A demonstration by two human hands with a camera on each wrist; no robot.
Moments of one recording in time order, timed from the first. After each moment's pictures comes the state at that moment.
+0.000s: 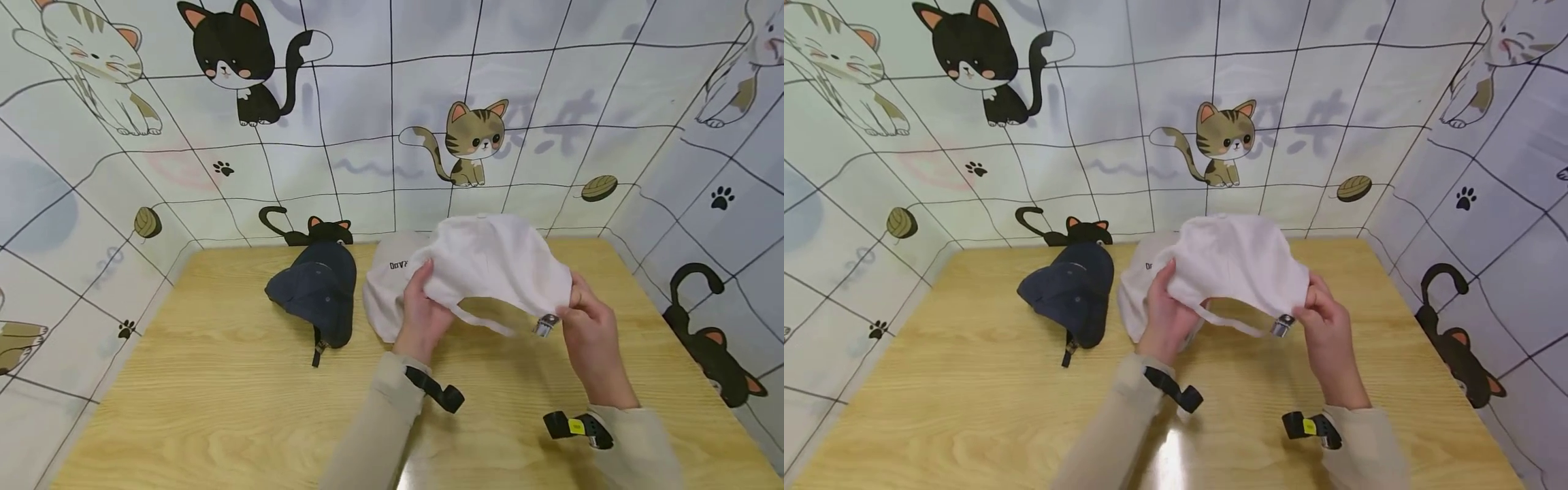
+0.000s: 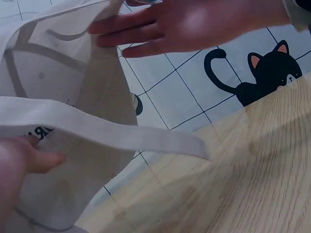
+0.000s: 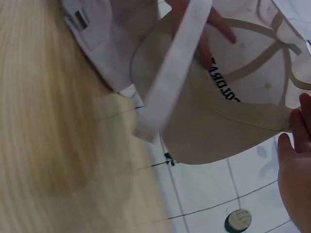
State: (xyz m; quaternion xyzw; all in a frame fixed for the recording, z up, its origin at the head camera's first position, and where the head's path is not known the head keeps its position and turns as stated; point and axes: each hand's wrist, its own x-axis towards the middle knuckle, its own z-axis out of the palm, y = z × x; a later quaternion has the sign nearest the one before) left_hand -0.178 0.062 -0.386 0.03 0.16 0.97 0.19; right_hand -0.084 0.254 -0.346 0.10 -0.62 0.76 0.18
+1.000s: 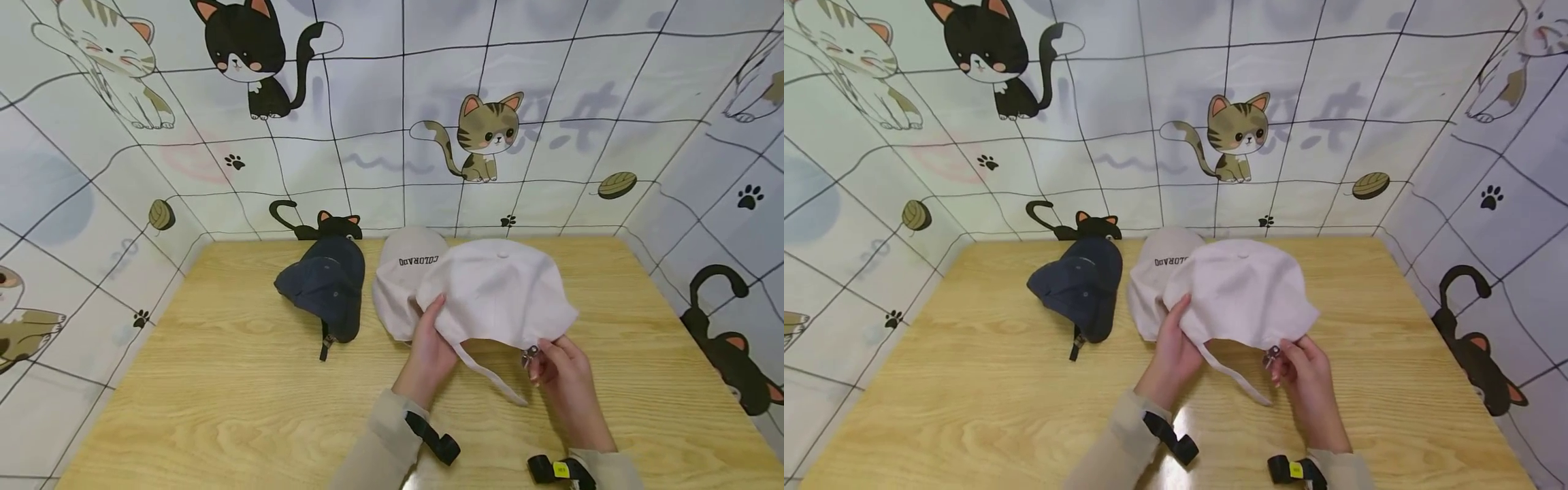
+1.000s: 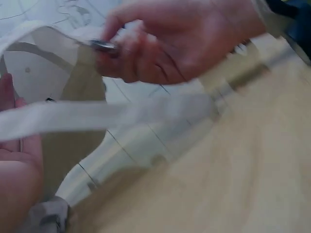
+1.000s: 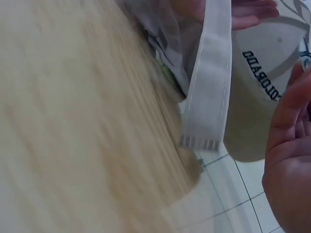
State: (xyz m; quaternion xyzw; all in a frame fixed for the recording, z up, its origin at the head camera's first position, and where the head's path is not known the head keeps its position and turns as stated) left_hand -0.139 0.052 -0.428 -0.03 0.23 0.95 0.22; right_hand -0.062 0.242 -0.428 0.04 -0.53 0.85 0.05
